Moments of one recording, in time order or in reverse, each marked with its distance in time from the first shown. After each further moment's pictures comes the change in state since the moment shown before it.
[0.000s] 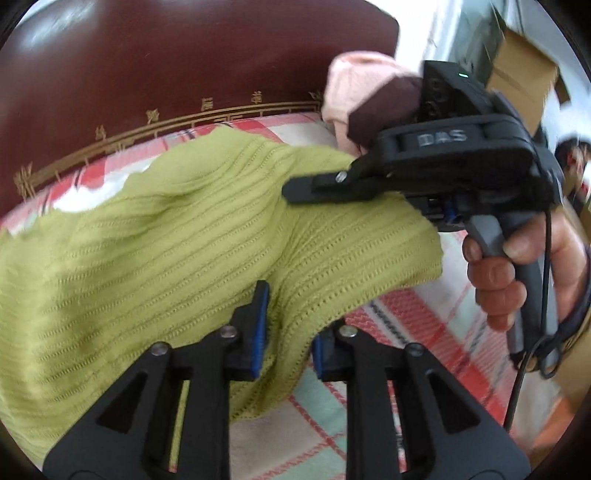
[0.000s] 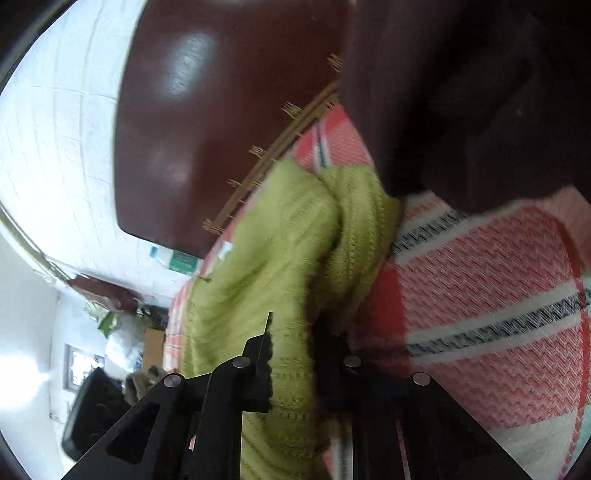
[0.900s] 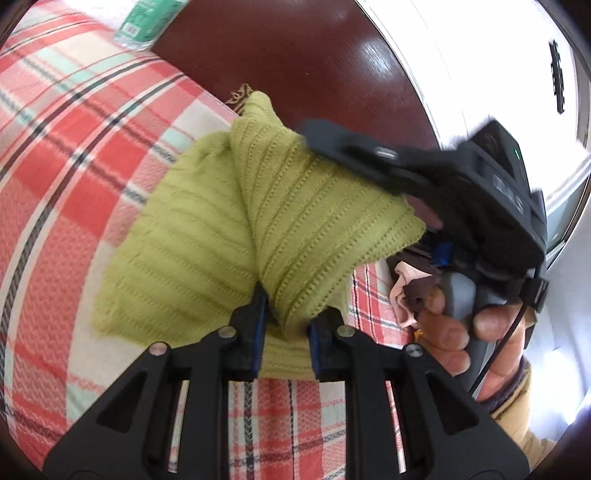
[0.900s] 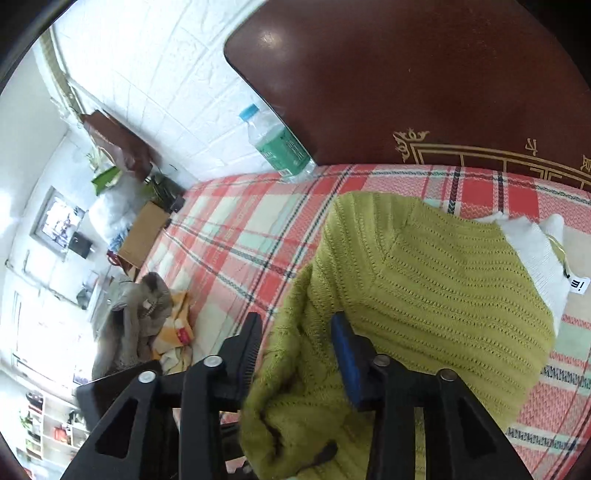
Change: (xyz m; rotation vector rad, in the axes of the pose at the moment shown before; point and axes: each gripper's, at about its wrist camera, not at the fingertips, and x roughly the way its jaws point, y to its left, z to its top) left arm -0.129 0.175 -0.116 -0.789 -0.286 -0.176; right arm 0.167 0.225 -0.057 -0.499 0.279 -0.021
